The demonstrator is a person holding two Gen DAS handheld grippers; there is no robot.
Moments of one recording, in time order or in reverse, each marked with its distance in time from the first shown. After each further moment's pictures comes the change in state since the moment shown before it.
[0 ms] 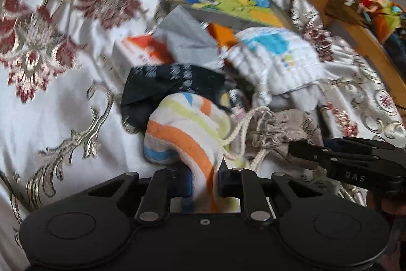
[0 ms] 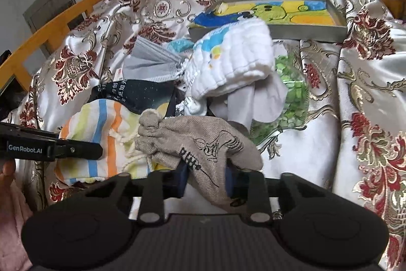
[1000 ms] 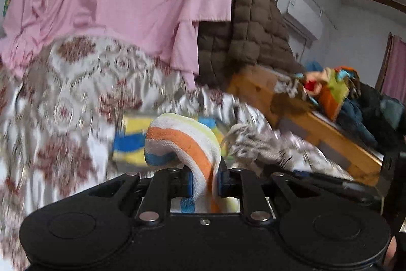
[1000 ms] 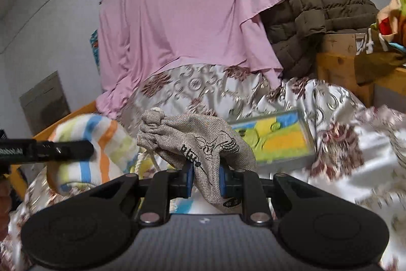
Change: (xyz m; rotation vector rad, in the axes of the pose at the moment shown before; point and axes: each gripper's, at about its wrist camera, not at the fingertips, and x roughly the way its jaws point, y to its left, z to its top) left arm -0.049 -0.078 0.120 0.182 -0.498 -0.105; right arm -0.031 -0.044 0.114 0.086 -0.515 -0.051
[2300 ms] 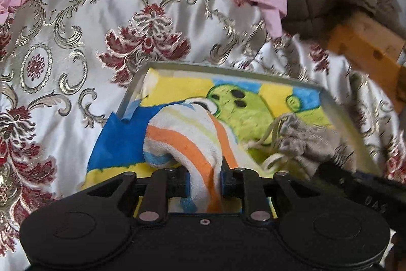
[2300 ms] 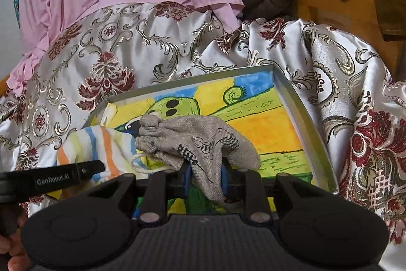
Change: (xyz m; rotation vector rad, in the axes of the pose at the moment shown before) left arm 0.309 0.089 -0.005 -0.115 0.260 0.301; right arm 0.226 -0.086 0.000 0.037 0.261 -0.229
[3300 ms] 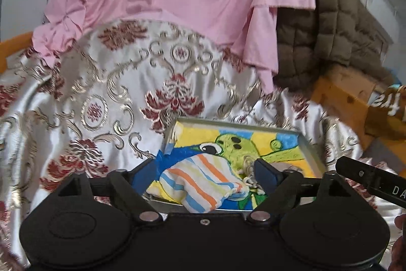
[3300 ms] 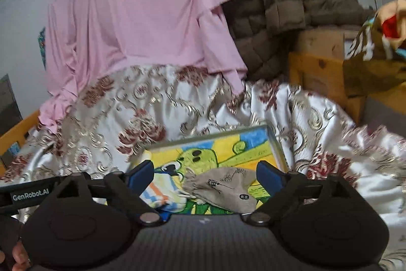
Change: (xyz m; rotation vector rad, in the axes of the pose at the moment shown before) left arm -0.168 0.008 -0.011 -0.021 -0.239 0.027; right arm -0.164 0.020 0.005 0.009 -0.249 0.051
